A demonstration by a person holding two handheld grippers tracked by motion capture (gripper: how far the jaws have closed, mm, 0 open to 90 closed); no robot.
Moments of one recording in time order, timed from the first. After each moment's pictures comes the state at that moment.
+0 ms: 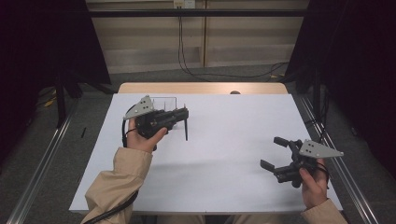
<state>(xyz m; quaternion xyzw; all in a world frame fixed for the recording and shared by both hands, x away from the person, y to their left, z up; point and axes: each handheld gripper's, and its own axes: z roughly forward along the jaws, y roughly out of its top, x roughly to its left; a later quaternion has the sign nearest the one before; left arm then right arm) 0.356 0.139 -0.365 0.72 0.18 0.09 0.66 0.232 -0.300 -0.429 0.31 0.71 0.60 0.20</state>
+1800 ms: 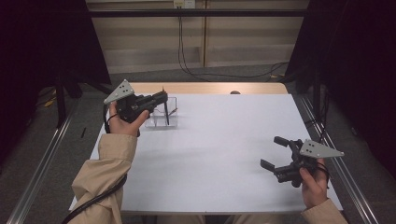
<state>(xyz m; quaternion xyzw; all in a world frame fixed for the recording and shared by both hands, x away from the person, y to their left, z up) 0.390 0.183 -0.345 0.71 0.25 0.15 0.64 0.233 -0.301 -0.429 0.31 0.71 0.60 0.20</state>
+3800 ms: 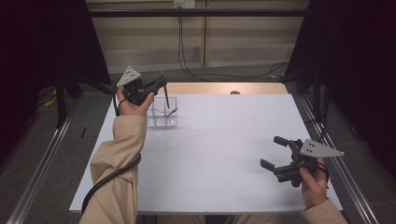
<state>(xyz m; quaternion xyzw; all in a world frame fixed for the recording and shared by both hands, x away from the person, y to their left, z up) 0.446 0.170 -0.352 0.68 0.31 0.21 0.63 0.233 -0.301 -0.429 0.31 0.71 0.60 0.20</state>
